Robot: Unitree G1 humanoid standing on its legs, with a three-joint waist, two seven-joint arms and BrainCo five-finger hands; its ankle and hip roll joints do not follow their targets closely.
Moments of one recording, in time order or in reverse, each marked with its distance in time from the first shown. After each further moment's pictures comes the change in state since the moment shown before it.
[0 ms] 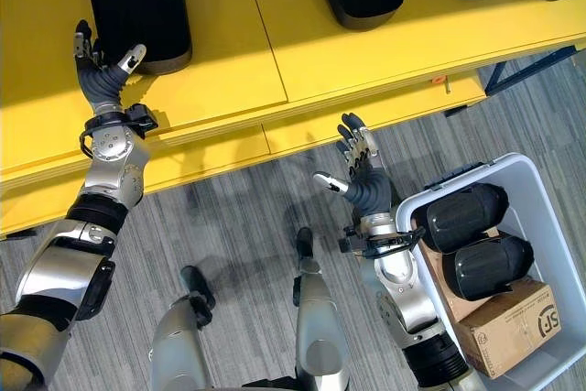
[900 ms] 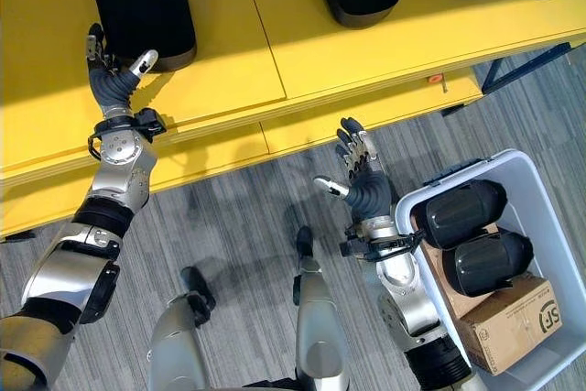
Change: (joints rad) left arm 0.024 -0.028 -0.003 -0.031 0.043 0.013 -0.001; right arm 0.018 -0.019 -0.001 0.000 0.011 0.000 0.023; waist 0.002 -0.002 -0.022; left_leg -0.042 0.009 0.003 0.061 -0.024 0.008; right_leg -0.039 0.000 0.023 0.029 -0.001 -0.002
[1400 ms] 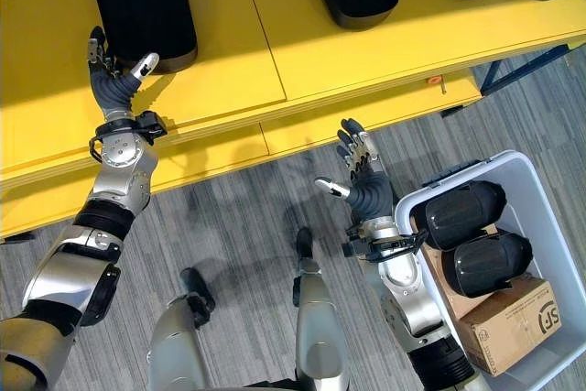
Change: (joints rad) left arm 0.060 -0.003 0.040 -0.063 -0.006 -0.010 -0.017; right arm 0.003 -0.008 0.000 0.000 0.000 0.000 0.002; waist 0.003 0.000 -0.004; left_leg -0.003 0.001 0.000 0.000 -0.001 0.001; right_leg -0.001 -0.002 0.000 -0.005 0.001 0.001
